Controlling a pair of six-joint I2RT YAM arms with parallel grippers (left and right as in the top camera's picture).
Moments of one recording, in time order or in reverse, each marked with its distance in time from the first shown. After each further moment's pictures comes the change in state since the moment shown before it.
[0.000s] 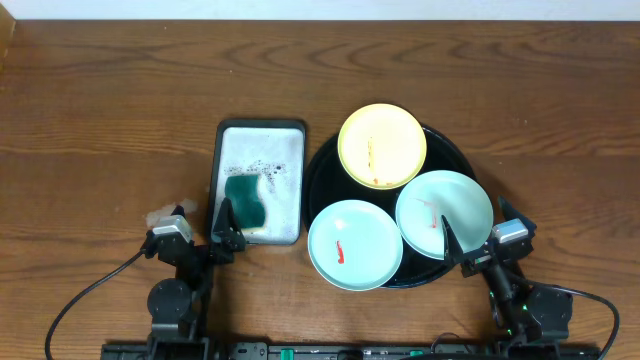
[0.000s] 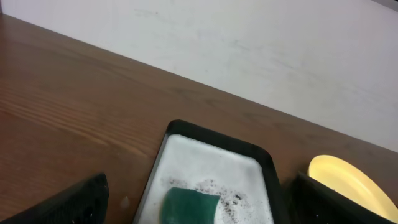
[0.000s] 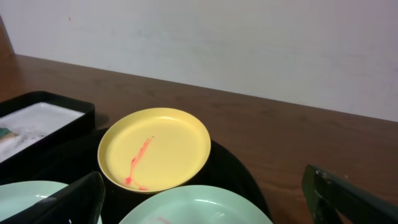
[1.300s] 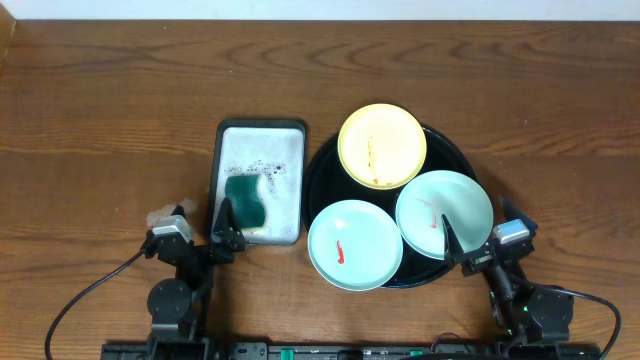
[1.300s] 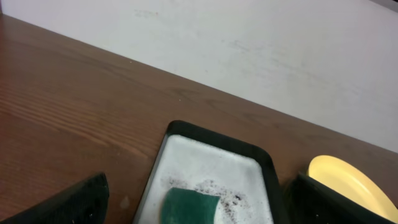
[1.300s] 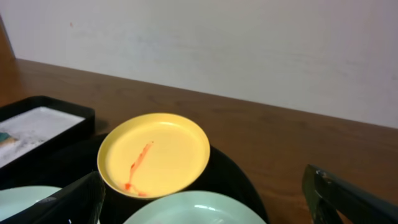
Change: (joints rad) left arm 0.000 0.000 0.000 0.005 0.000 -0.005; right arm 0.000 0.000 0.000 0.024 -0.002 0.000
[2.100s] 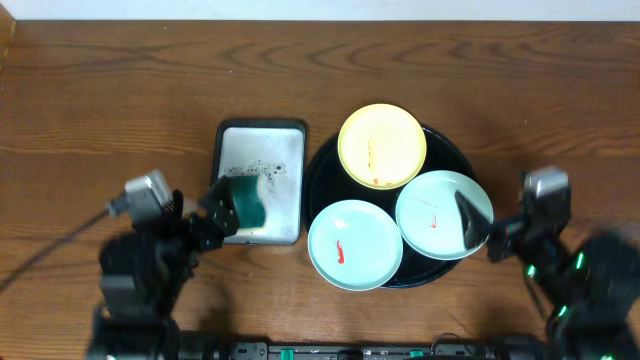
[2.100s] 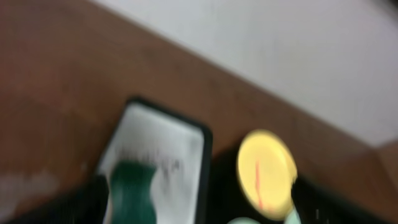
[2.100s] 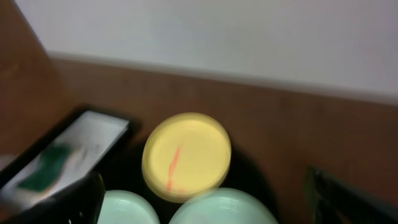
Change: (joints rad) left arm 0.000 0.531 0.739 -0.520 0.161 -0.150; right arm 0.000 0.560 0.778 -0.534 -0.049 0.055
